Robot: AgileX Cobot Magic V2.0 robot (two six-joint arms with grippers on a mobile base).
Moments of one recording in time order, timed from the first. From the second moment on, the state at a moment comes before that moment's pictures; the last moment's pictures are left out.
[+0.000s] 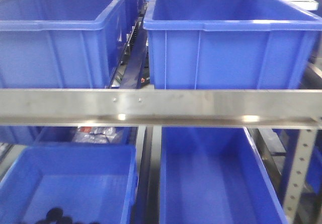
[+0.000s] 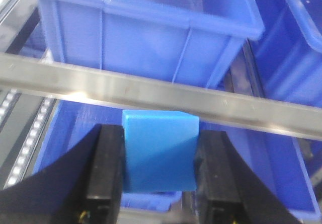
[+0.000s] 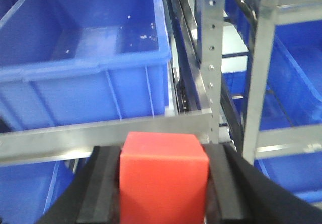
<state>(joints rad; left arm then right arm) -0.14 0.49 -0.41 0.03 0.34 -0.27 -0.04 0.30 -0.39 -0.01 0.34 0.17</state>
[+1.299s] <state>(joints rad) -0.14 0.49 -0.41 0.03 0.34 -0.27 -0.04 0.30 -0.39 -0.01 0.34 0.17</state>
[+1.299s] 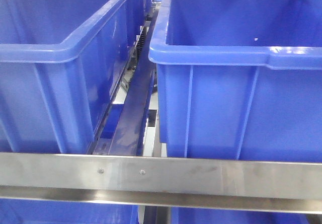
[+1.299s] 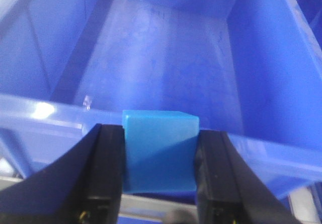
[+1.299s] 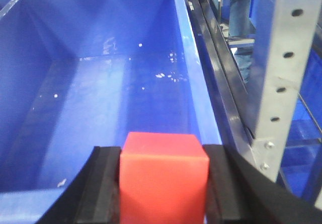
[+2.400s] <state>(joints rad) -0.14 0.49 -0.41 0.03 0.34 -0.27 -0.04 0.30 -0.39 -0.01 0.34 0.17</state>
